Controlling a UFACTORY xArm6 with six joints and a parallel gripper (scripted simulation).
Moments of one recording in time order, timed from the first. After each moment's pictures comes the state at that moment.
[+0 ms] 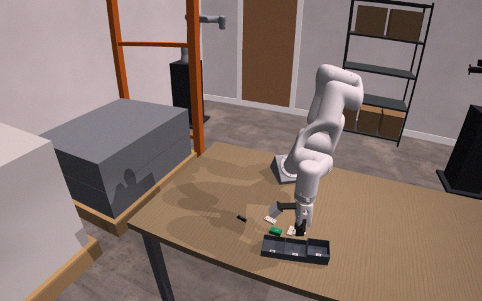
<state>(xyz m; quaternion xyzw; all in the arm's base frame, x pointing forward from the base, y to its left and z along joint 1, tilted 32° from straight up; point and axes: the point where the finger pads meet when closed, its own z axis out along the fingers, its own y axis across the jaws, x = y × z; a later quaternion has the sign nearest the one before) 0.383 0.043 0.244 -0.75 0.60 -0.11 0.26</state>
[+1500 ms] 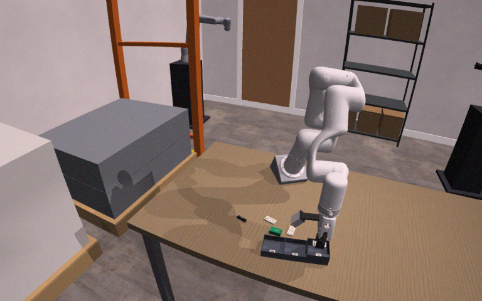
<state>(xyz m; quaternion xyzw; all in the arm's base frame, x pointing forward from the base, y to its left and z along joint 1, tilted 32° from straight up) 0.411 0.125 0.267 -0.70 0.66 -0.09 0.26</state>
